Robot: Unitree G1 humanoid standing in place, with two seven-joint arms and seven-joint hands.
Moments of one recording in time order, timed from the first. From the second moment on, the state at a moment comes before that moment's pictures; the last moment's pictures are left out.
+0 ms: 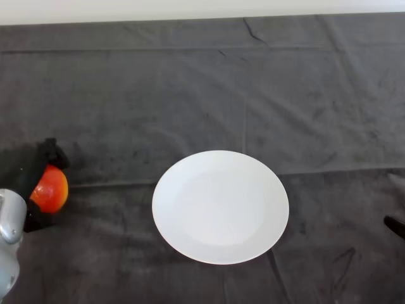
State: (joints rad) left arm -0.30 0.64 -0.26 0.23 0.62 0.32 0.00; right arm -0.01 -0.36 0.04 0.26 0.56 -0.15 -0.61
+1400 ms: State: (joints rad) left arm -0.29 0.33 -0.40 -0.04 0.55 0.17 0.15; right arm -0.01 -0.36 0.04 0.26 0.56 -0.15 -0.61
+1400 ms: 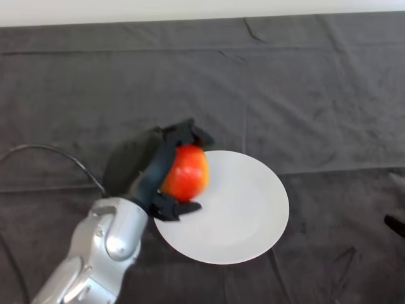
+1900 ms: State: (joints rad) left arm -0.28 0.37 -0.48 -0.04 0.49 0.14 0.03; right arm -0.01 -0.36 0.04 0.26 0.56 -0.15 -0.61
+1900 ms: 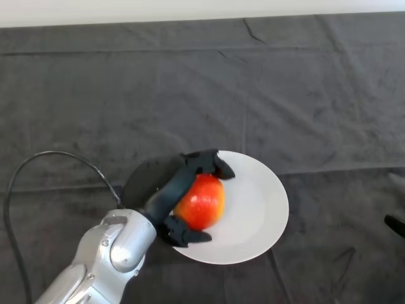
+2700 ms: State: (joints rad) left arm -0.29 0.38 -0.51 -0.04 0.50 0.20 -0.08; right arm -0.01 -0.36 0.04 0.26 0.56 -0.15 -0.61
